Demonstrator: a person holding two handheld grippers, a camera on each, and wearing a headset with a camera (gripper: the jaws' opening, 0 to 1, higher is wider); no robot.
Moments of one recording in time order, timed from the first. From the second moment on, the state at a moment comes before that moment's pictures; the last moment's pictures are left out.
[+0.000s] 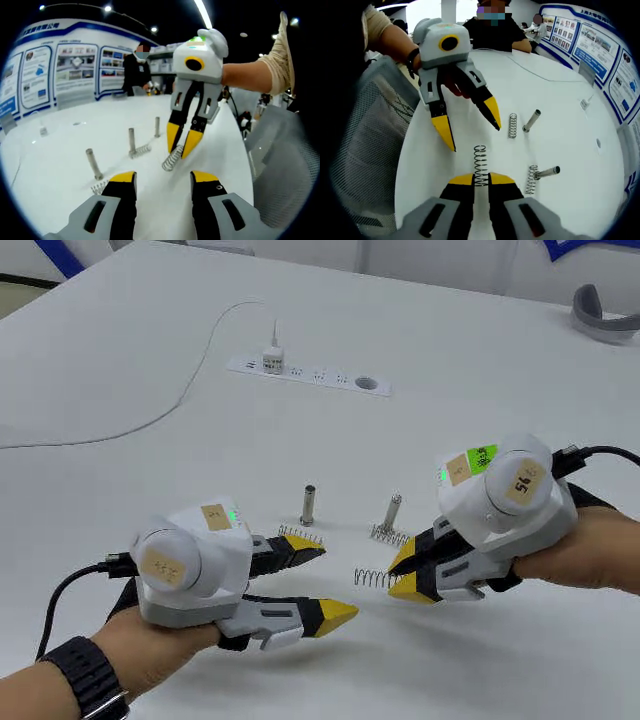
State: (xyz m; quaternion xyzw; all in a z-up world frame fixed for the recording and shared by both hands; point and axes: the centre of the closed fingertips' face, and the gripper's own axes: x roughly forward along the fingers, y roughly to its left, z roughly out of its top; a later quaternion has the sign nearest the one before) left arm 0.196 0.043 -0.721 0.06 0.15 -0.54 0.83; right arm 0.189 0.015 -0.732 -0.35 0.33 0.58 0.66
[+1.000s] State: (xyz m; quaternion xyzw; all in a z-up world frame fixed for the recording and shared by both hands) left arm 0.180 0.029 -0.724 0.11 0.13 -0.58 0.80; right arm 0.174 0.026 -0.731 -0.37 0.31 0.61 0.63
